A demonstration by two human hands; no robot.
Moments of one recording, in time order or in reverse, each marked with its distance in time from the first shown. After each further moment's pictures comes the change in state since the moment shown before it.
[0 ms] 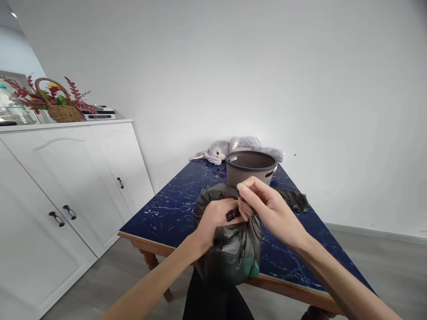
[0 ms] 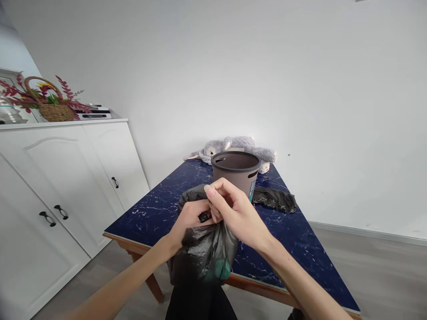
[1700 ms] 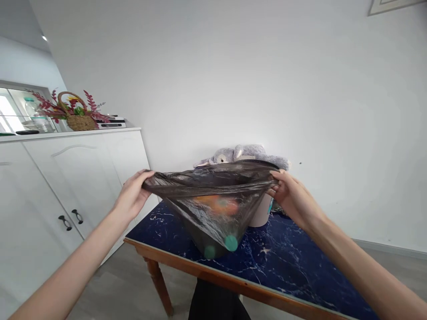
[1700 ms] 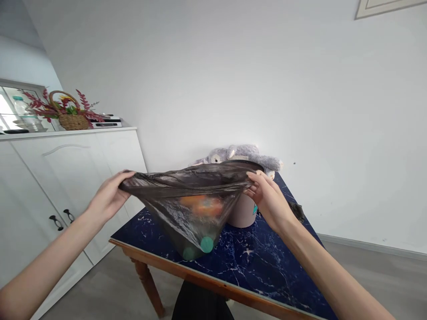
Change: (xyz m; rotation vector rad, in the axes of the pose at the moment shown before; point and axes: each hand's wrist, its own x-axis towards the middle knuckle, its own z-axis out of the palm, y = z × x) left_hand -0.028 -0.032 -0.192 -0.618 0.955 -0.529; right_hand 0.039 0.026 -0.055 0.406 0.316 0.075
